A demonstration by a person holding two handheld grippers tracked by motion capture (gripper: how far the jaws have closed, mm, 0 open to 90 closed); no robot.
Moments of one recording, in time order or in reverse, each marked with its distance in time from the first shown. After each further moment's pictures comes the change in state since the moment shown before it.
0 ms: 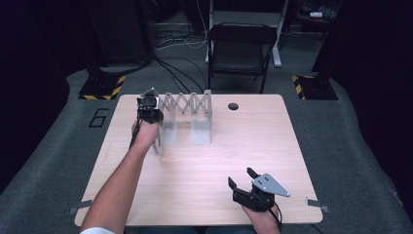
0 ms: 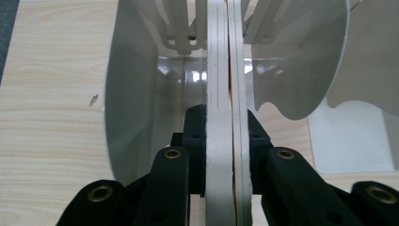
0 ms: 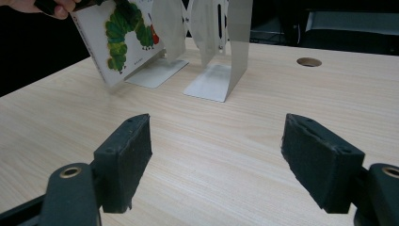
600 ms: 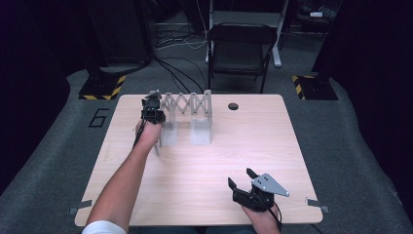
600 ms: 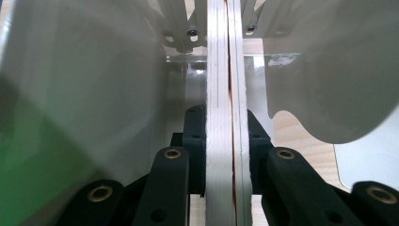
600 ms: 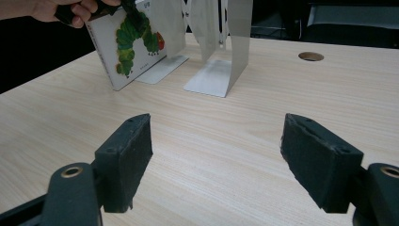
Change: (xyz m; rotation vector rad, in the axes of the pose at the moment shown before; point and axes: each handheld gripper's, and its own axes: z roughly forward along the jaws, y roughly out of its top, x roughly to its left) left arm -0.004 0.003 0.030 0.028 0.025 0.015; right arm -0.001 -0.003 0.002 0.015 0.002 0.006
